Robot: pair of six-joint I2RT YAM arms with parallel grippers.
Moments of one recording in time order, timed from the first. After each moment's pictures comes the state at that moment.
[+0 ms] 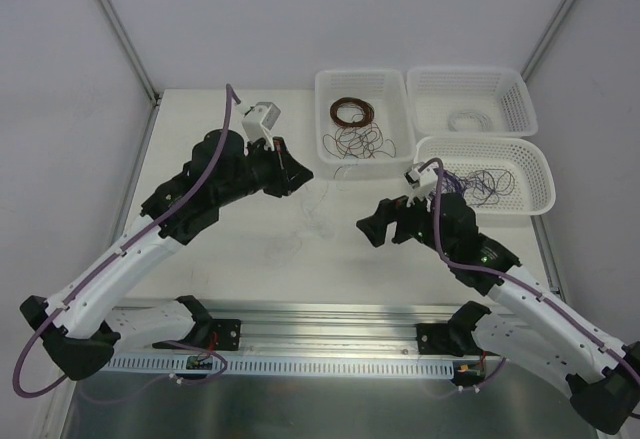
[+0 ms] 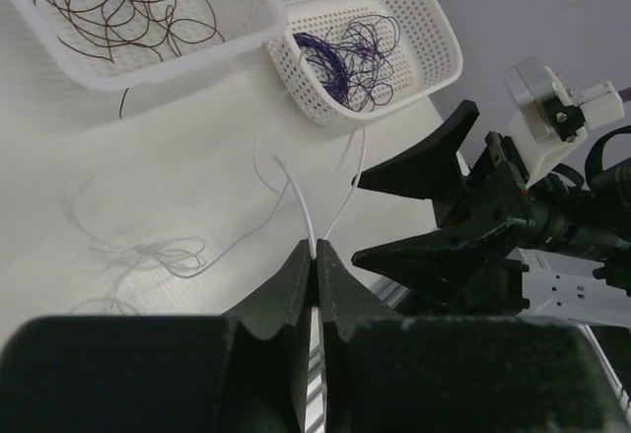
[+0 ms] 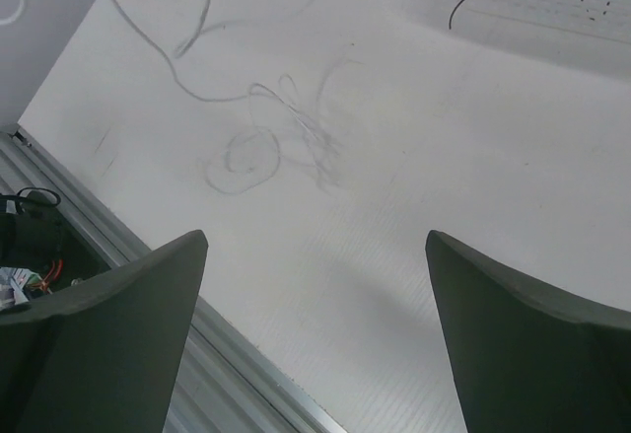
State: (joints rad) left arm -0.75 1.07 1.24 -0.49 0.07 -0.54; right arm 0.73 0.77 0.66 -0.25 -0.04 0.39
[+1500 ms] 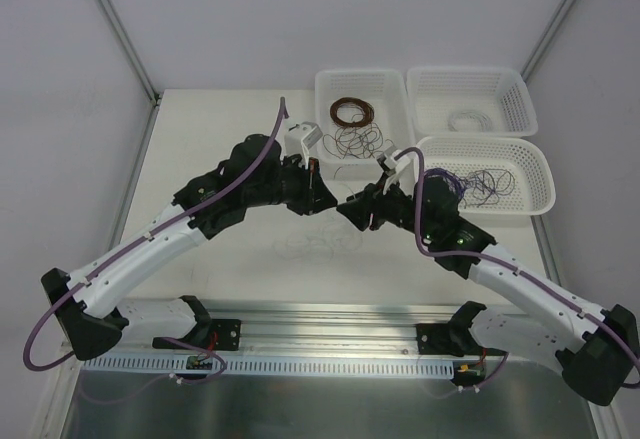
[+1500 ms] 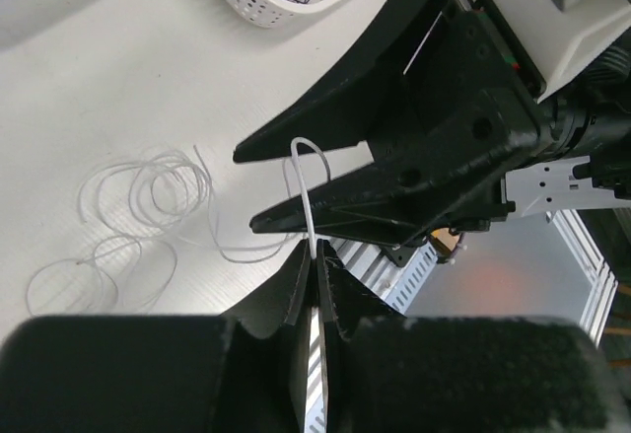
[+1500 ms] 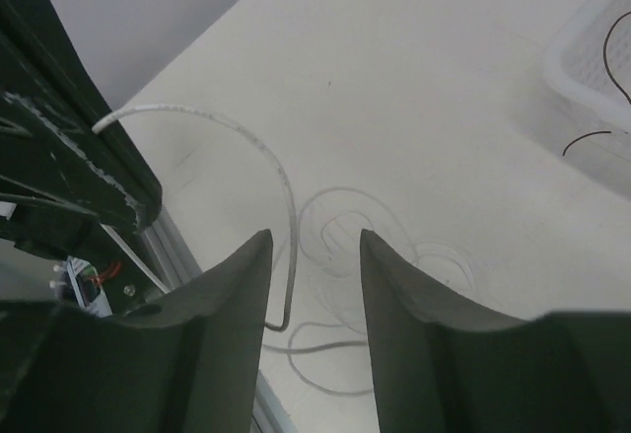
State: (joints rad) left arm -0.85 1.18 1.26 -0.52 0.23 -0.52; right arm 0.78 0.96 0.74 0.04 -0.21 0.32
